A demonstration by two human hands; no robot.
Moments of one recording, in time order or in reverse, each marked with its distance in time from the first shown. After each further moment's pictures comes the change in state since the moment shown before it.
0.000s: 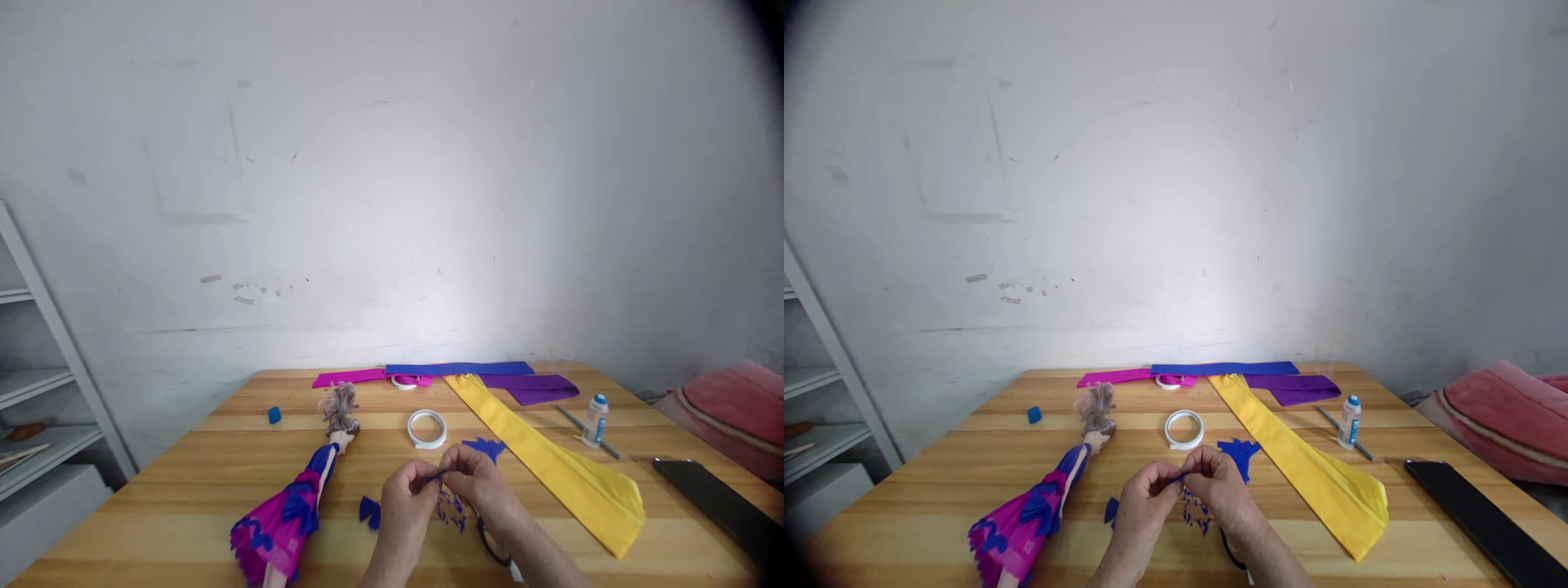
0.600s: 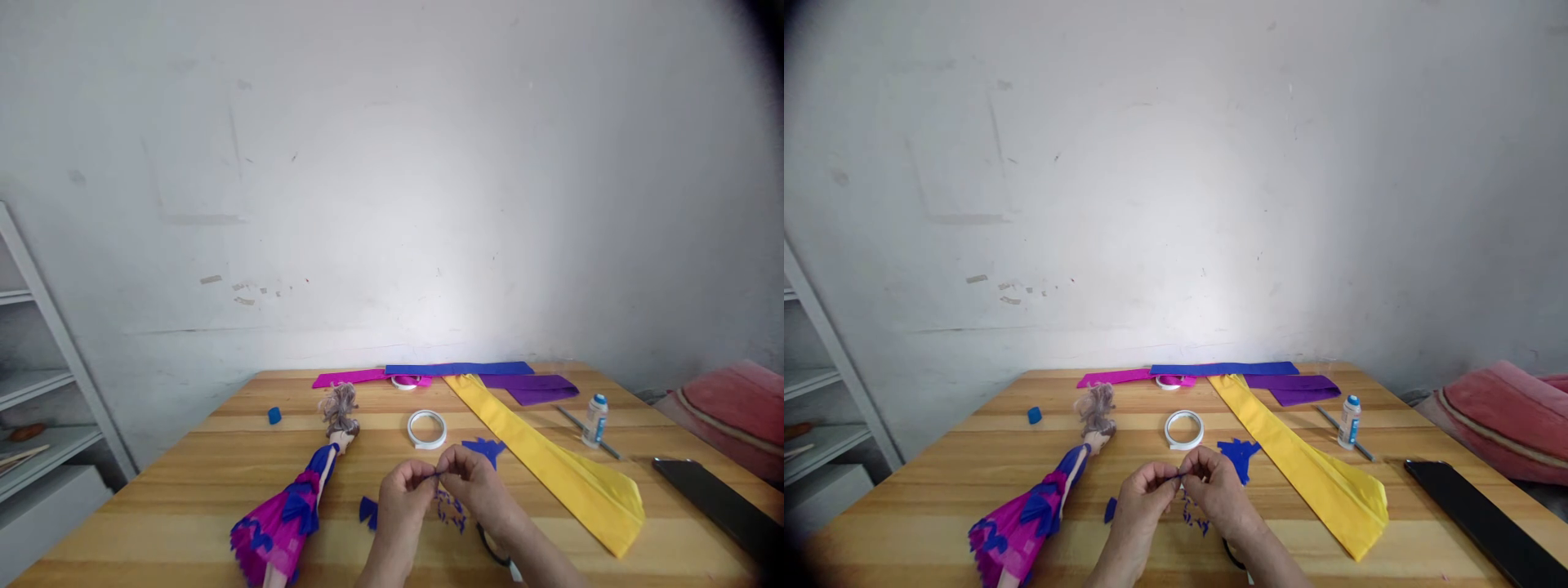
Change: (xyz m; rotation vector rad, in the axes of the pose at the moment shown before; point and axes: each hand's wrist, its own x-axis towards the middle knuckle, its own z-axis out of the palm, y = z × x) left_hand -0.001 0.000 0.000 -0.135 0.034 -0.123; right_hand 0.003 0.006 -0.001 -0.213 -0.008 -0.132
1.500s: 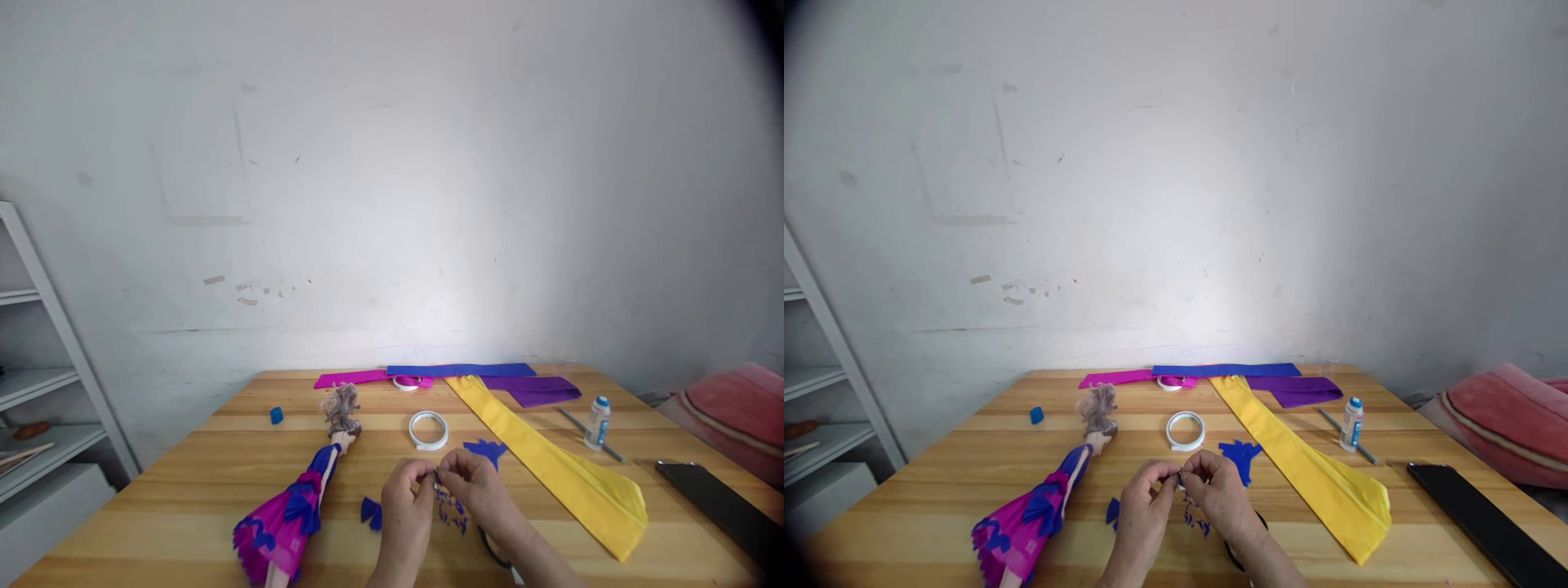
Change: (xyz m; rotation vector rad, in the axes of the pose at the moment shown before) left_hand -0.005 0.002 -0.004 0.370 0.073 0.354; right_hand 0.001 0.007 0.000 -0.150 0.025 -0.013
